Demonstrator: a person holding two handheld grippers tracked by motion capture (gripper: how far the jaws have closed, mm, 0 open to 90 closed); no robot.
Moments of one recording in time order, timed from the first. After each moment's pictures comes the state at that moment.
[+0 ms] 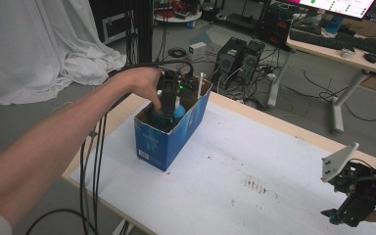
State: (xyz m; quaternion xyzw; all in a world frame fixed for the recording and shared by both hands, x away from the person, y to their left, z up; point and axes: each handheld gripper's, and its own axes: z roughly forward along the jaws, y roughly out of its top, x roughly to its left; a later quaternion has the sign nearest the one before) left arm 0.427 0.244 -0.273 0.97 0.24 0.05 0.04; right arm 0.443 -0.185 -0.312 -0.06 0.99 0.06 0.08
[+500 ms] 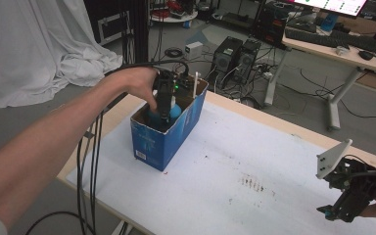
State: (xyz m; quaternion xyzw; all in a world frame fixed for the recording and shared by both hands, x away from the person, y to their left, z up) left arm 0.428 0.245 -0.274 0.97 0.24 0.05 0.04; right arm 0.442 -0.184 -0.312 -0.06 0.99 0.06 0.08
